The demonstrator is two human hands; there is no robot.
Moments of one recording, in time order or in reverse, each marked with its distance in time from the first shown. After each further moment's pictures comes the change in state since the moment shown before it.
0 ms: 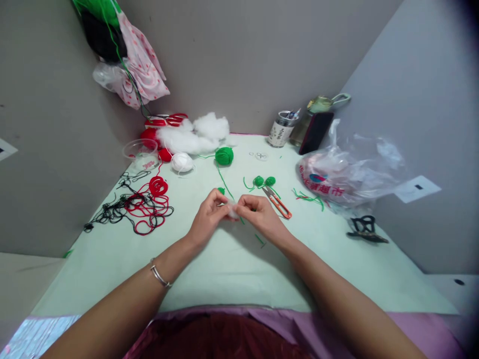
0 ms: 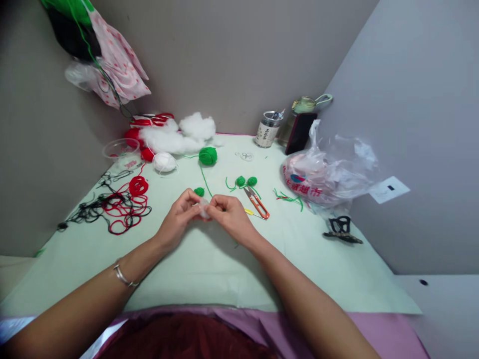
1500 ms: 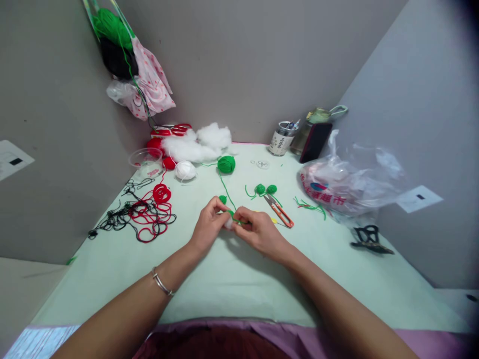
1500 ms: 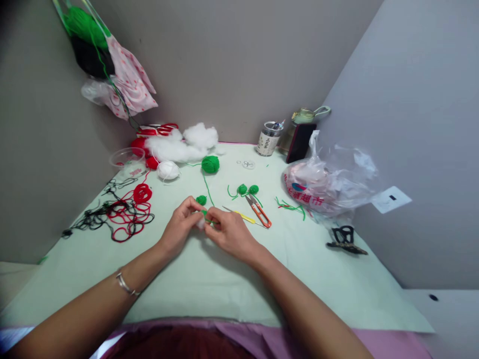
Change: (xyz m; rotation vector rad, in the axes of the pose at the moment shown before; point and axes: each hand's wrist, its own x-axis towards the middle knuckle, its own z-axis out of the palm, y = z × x) left_hand 0.003 0.001 -0.001 0.057 0.074 0.000; right_hand -0.010 -0.002 0.002 -0.173 -0.061 -0.140
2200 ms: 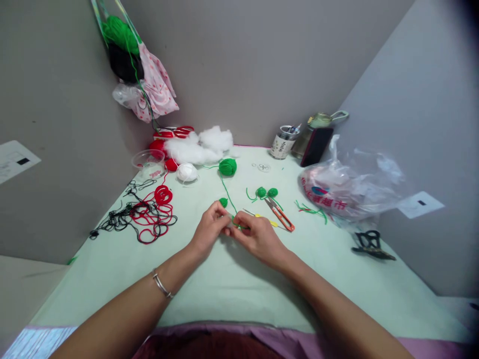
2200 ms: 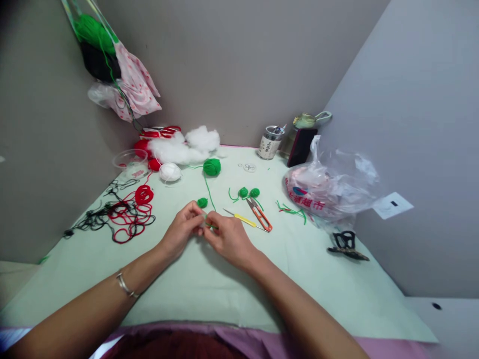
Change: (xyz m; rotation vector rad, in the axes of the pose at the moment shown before) left_hand 0.002 -0.004 -0.001 -0.104 0.003 -0.110; right_hand -0.001 0.000 0.007 -0.048 0.047 0.014
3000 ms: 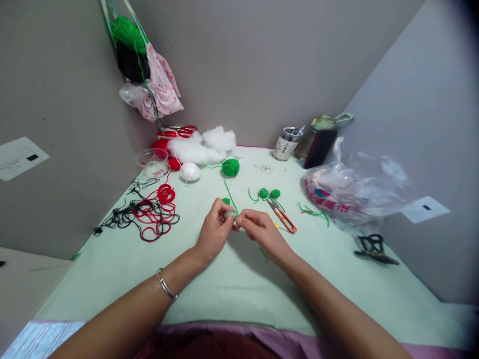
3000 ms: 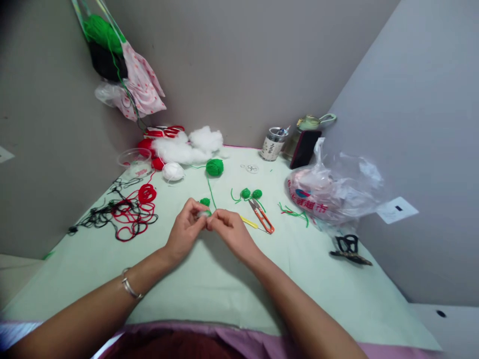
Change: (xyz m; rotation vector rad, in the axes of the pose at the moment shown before) left_hand -0.008 -0.002 0.006 0.131 0.047 0.216; right_hand 0.006 -0.005 -0.004 0.393 -0.051 0.186
